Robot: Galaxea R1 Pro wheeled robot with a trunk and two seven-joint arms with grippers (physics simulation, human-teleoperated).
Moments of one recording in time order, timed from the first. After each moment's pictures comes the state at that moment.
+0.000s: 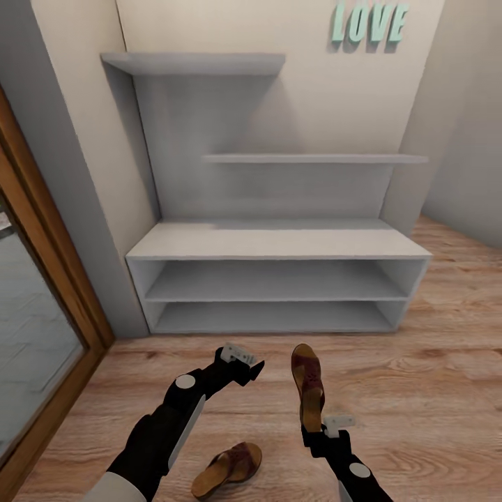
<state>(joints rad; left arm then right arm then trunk) -0.48 -0.10 -0.31 -1.10 -0.03 0.28 -0.34 -0.36 0.03 0.06 -0.58 0.00 -0.07 0.01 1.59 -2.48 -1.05</state>
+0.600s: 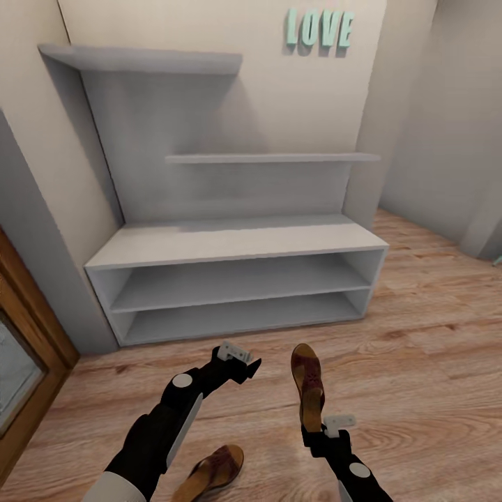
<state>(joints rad) -0.48 -0.10 -0.28 -1.10 -0.03 0.28 -0.34 -0.36 0.03 0.06 -0.58 0.00 -0.07 0.01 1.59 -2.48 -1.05</state>
